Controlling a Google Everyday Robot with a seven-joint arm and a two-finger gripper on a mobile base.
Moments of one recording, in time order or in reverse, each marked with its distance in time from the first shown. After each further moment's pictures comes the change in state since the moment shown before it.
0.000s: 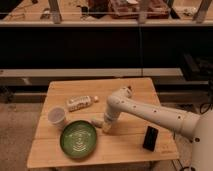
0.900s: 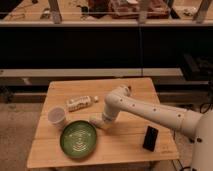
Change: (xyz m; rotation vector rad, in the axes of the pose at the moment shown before) arm 0.021 -0.016 -0.029 0.017 0.003 -0.041
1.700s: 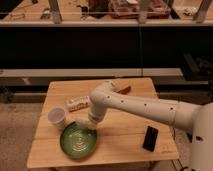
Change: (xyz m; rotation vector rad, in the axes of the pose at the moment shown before) arm 0.060 -0.050 -0.025 0.021 -0.004 -0.113
